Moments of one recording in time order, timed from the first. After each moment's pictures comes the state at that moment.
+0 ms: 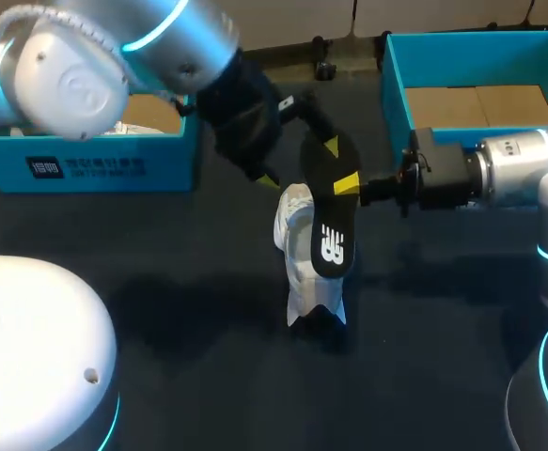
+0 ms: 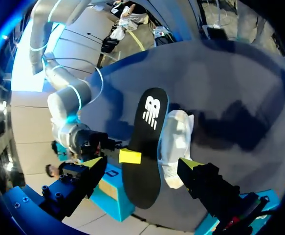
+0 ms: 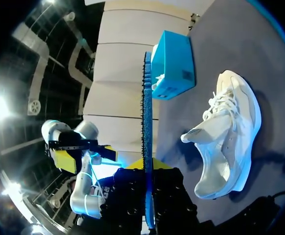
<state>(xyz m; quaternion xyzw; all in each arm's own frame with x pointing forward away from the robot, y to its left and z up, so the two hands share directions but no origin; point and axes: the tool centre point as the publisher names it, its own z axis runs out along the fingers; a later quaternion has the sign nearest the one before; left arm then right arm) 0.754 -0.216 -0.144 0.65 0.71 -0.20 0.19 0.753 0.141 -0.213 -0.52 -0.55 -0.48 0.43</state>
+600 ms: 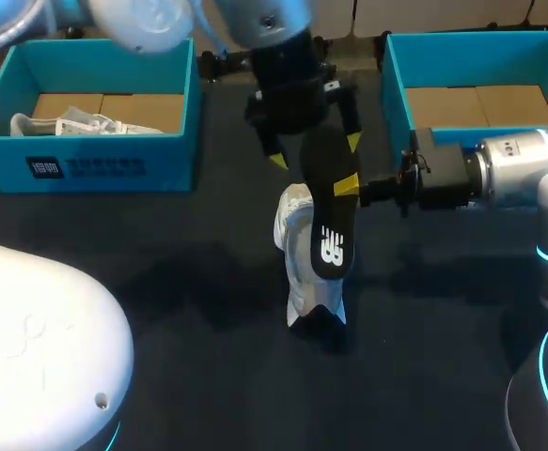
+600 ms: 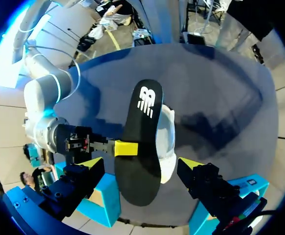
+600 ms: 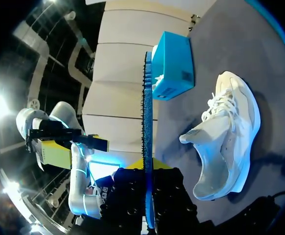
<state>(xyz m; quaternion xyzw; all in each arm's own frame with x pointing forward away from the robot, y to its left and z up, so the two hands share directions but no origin) 0.774 -0.235 -0.145 0.69 0.72 -0.10 0.08 0.753 0.142 -0.215 -0.52 -0.55 -0.48 0.43</state>
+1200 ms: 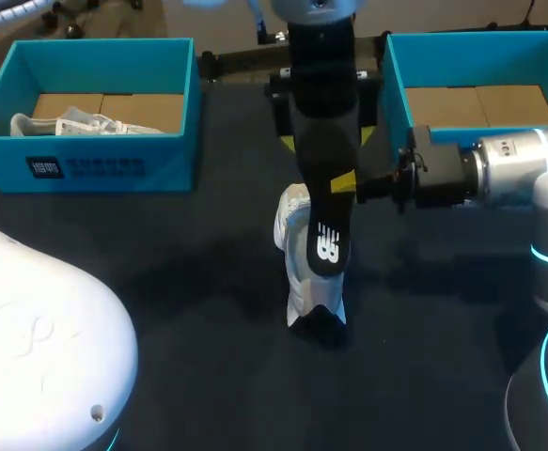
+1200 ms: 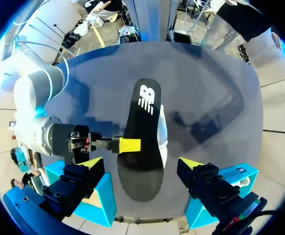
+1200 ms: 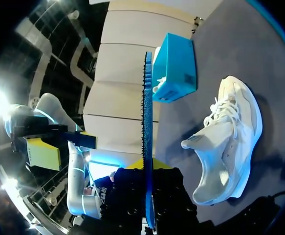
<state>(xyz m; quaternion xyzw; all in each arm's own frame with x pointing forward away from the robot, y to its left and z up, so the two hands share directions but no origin) 0.783 -0.246 -0.134 0.70 0.71 -0.04 0.04 0.759 0.145 -0.214 -0.52 -0.56 -0.49 0.42</state>
